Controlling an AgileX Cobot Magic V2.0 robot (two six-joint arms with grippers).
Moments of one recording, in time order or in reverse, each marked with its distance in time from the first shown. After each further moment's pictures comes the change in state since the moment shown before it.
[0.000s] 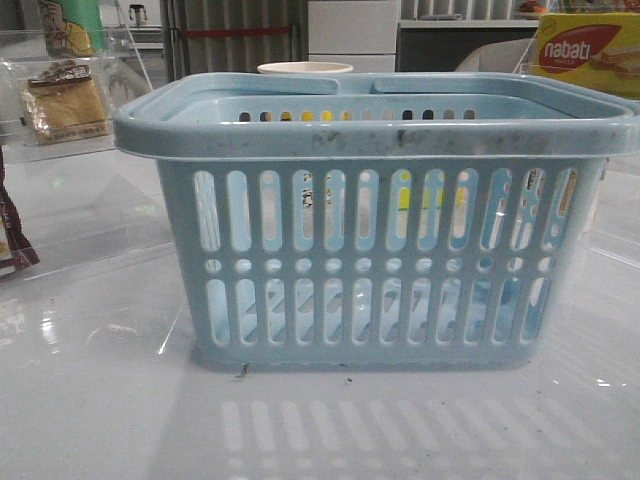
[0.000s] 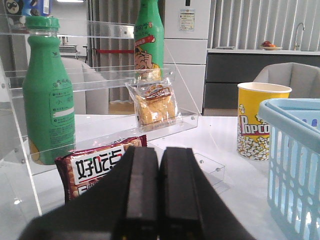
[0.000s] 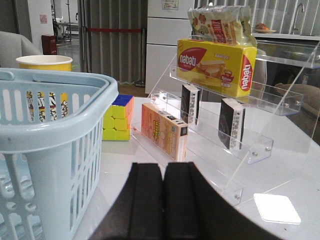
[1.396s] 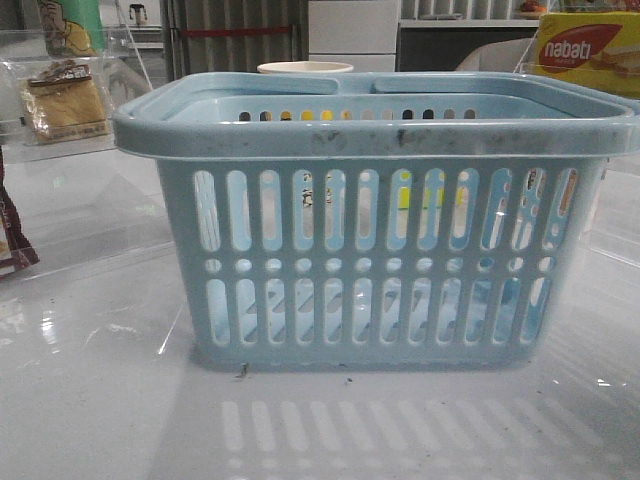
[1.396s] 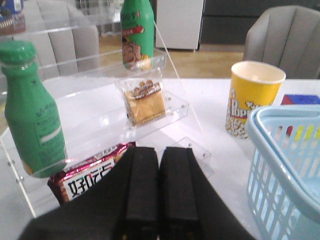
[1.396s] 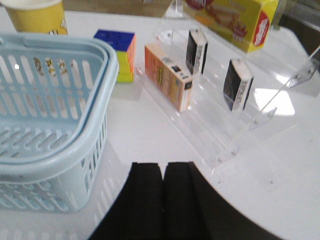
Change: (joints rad) left arm 0.000 0.513 -0.642 -0.013 0.461 0.000; right arm 0.000 0.542 -0.637 0.008 0.575 0.000
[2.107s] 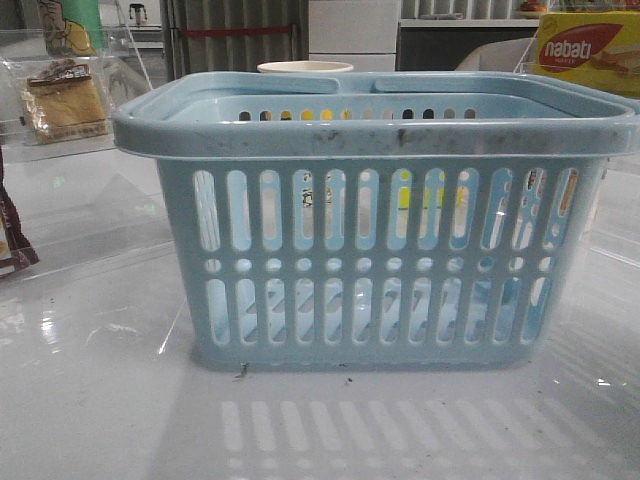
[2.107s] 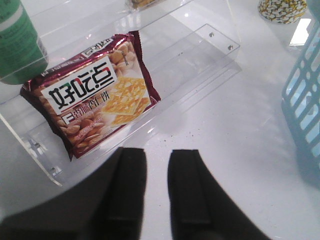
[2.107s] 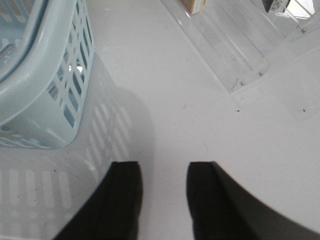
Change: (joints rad) left arm 0.000 0.333 0.006 0.050 0.061 0.000; right arm -0.001 0.293 0.000 0.005 0.043 0.000
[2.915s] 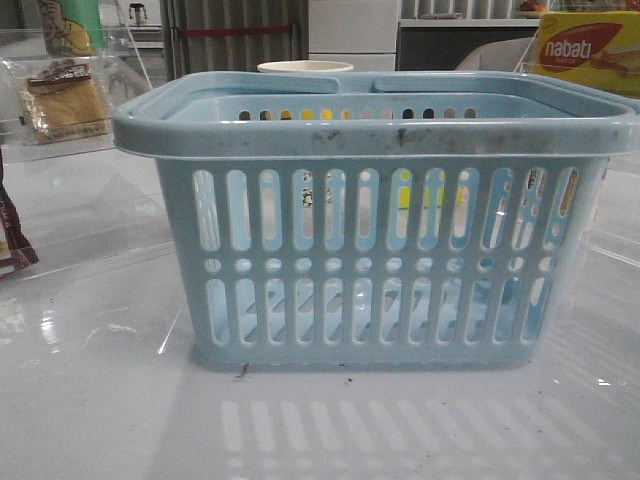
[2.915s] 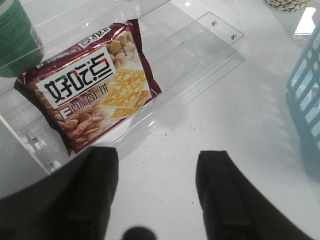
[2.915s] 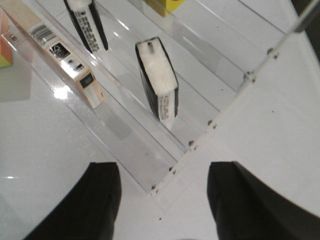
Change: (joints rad) left arm 0.000 0.024 0.000 0.003 0.000 0.000; right arm -0.271 0.601 -0.579 0.000 0.007 0.002
